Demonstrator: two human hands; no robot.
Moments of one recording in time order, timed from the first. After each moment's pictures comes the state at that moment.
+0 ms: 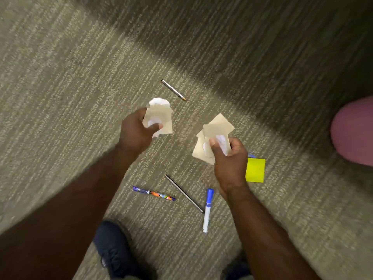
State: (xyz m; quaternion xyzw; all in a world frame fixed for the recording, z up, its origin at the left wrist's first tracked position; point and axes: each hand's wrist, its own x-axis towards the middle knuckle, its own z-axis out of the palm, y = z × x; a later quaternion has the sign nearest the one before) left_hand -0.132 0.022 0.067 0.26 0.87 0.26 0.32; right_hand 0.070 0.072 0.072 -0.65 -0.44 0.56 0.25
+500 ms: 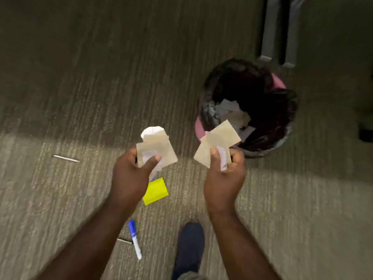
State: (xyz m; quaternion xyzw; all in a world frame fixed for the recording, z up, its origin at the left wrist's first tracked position) left_hand 0.130 0.167 0.253 0.34 0.73 0.37 0.47; right_hand 0.291 0.181 0.262 -0.72 -0.34 0.33 0.50
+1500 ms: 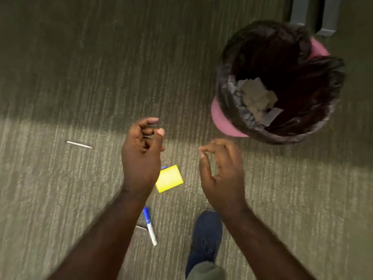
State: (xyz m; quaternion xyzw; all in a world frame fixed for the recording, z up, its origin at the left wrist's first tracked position) left_hand 0.147 0.178 0.224 0.32 0.70 0.49 0.42; right_hand 0.303 0.161 0.219 -0.59 -0.69 0.23 0.35
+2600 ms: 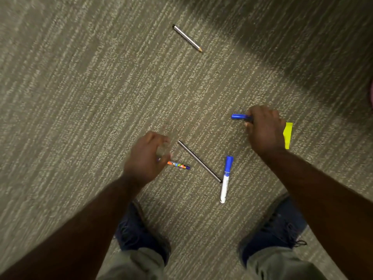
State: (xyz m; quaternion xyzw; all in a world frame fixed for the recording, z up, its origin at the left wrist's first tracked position) left_hand -0.084 -0.141 -0.006 0.48 0.79 0.18 0.34; right_hand 0.146 0.074 -0.020 -0.52 -0.83 0.16 -0.10
